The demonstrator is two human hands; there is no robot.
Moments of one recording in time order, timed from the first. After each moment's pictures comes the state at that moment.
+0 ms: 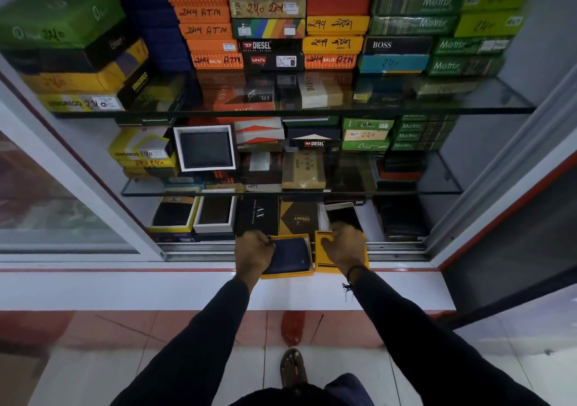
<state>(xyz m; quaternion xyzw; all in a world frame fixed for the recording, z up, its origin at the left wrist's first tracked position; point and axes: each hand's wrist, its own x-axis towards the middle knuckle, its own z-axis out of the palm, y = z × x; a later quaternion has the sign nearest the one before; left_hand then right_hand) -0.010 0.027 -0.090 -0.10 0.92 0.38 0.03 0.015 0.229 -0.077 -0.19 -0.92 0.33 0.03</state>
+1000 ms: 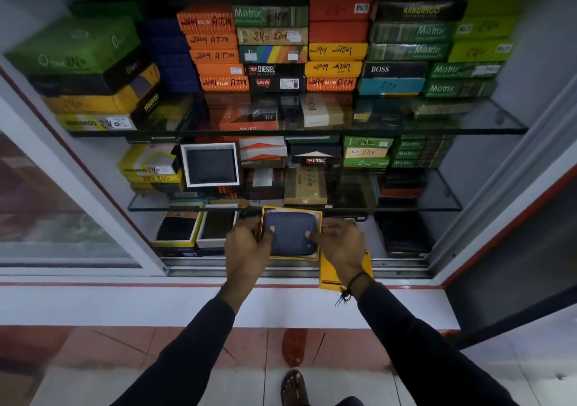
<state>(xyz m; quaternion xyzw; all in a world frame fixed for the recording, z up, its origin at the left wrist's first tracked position) -0.004 0.020 -0.009 -0.03 0.90 0.43 -0.12 0.006 0.209 -0.025 -0.20 -0.79 0.57 0.11</state>
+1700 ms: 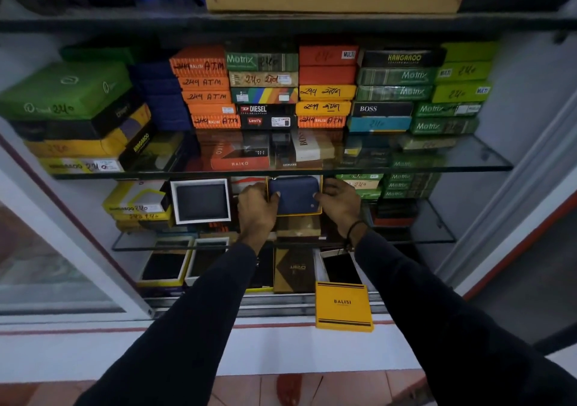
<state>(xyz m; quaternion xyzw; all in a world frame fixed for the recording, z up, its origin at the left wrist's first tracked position) -0.133 0.070 0.059 -0.03 0.92 0.38 -0.12 -0.122 0.243 0.054 -0.24 -0.76 0.58 0.14</state>
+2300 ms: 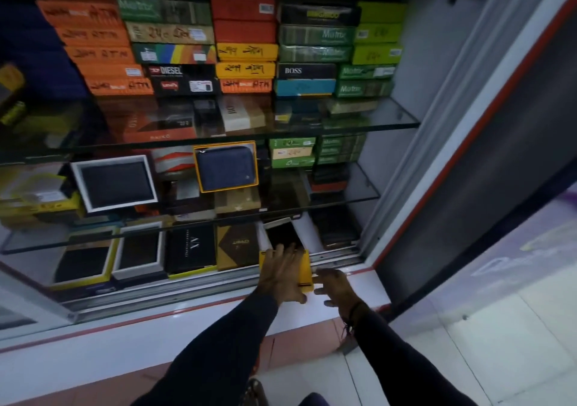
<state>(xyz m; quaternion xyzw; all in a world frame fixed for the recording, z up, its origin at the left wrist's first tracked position) 0.004 0.186 -0.088 0.36 0.93 0.01 0.11 0.085 0.312 -0.083 -0.41 -0.67 0.62 -0.11</state>
